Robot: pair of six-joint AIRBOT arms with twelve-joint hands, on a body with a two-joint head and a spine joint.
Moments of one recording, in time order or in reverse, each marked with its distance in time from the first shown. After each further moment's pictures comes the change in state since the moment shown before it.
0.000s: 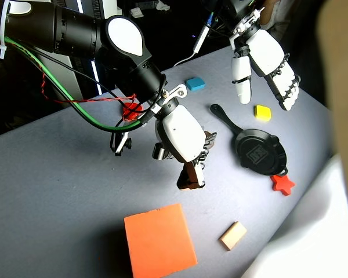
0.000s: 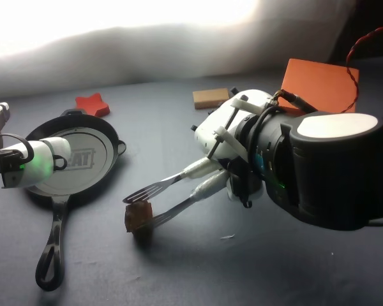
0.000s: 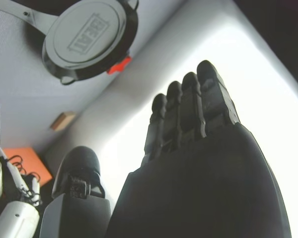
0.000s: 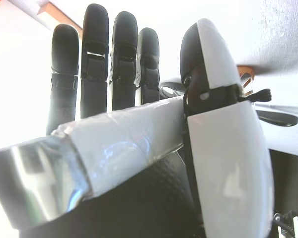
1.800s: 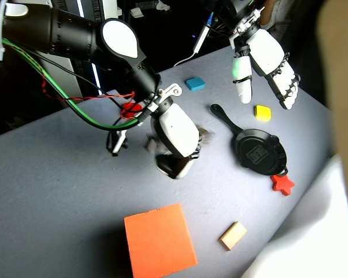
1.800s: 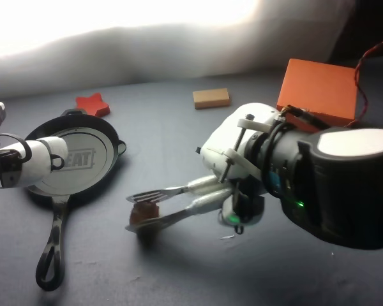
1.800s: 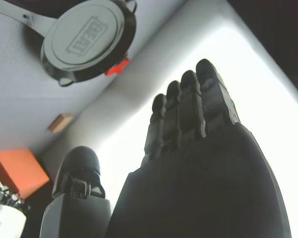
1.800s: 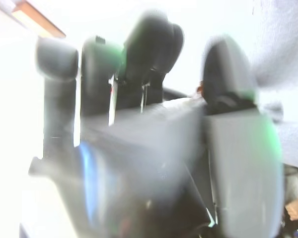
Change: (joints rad) left arm 0.000 0.000 -0.004 -0.002 -0.022 -0.002; right arm -0.028 0.068 -0.080 -0.007 0.039 -0.090
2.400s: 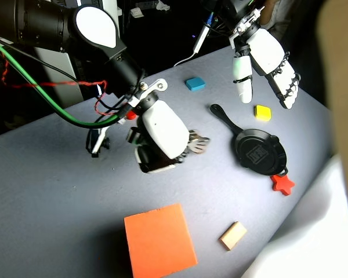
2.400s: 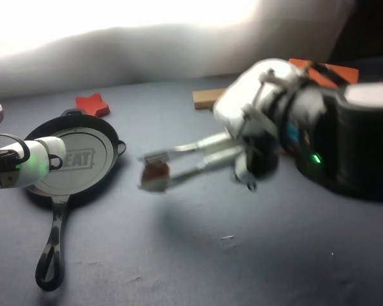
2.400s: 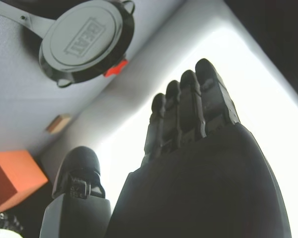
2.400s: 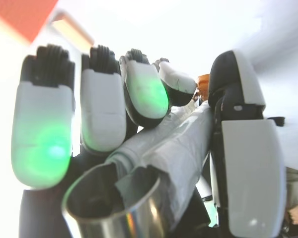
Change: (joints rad) left arm 0.002 0.000 0.000 -0.001 -0.006 0.000; right arm 0.085 0.028 0.054 0.003 0.016 -0.022
